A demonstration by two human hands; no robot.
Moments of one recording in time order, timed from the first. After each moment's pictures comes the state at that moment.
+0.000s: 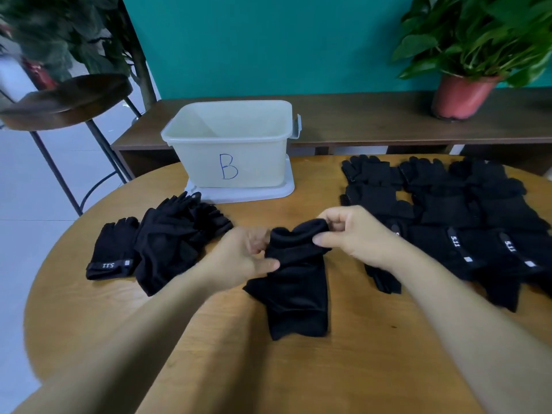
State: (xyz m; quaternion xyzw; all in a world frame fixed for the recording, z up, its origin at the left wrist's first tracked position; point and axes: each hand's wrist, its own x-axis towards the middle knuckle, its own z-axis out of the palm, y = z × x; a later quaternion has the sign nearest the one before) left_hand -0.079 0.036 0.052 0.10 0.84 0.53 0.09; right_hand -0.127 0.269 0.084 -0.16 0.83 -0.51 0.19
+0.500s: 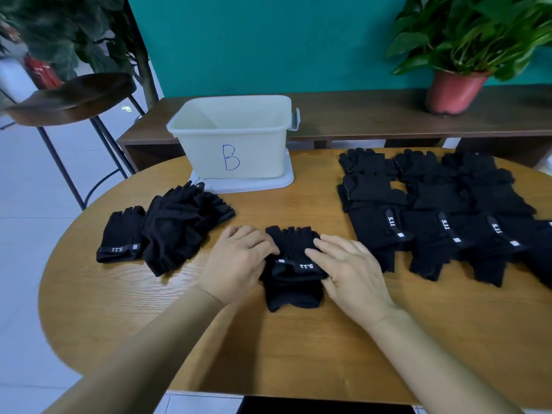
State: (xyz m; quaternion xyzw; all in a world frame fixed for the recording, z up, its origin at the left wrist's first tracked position) left_hand -0.054 0.029 0.000 0.26 0.93 0.11 -0.24; right_hand -0.053 0.270 0.003 -0.30 0.93 -0.16 -0.17
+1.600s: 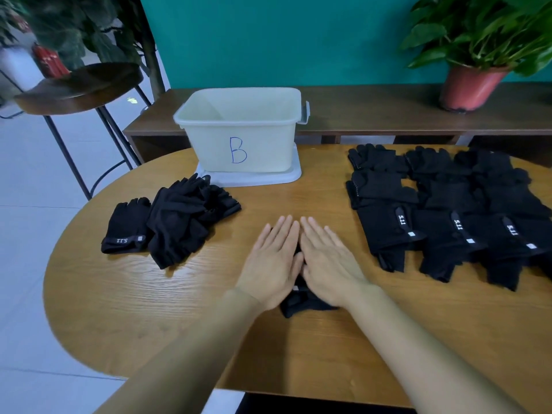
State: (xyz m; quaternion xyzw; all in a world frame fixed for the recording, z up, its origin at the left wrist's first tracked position) left_hand -0.048 0.076 -0.015 0.15 0.98 0.11 -0.07; right_hand -0.077 0.231 -0.001 -0.30 0.95 -0.05 0.03
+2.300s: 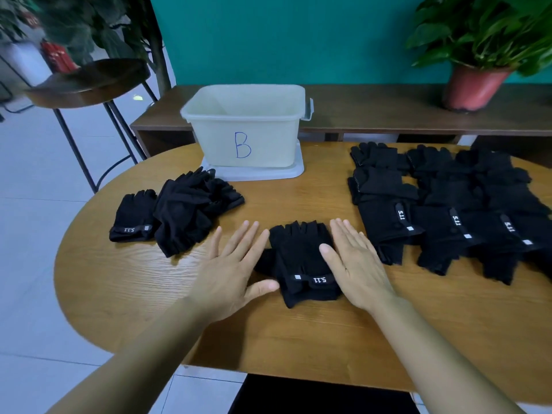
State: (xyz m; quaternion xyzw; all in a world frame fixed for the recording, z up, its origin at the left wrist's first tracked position) left_hand -0.006 0.014 -0.019 0.16 0.98 0.02 -0.10; right_hand -0.061 0.270 -0.011 -0.19 0.95 -0.23 0.02
